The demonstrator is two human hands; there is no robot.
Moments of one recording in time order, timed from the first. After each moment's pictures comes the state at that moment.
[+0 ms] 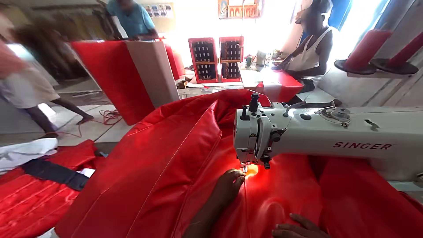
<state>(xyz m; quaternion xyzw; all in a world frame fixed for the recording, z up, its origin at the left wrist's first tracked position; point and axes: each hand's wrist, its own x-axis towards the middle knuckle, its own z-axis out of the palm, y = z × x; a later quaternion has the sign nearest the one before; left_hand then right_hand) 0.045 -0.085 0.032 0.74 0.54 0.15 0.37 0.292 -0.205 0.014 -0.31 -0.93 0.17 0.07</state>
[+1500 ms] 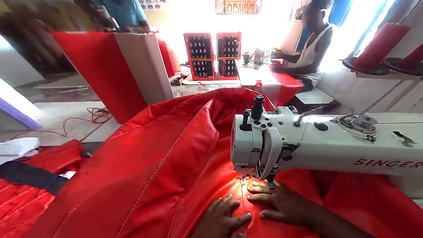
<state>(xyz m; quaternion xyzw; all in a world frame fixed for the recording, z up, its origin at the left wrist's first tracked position) 0.009 -0.113 -0.034 0.89 0.39 0.16 0.18 0.288 -0.048 -0.034 -0.29 -0.93 0.22 0.10</state>
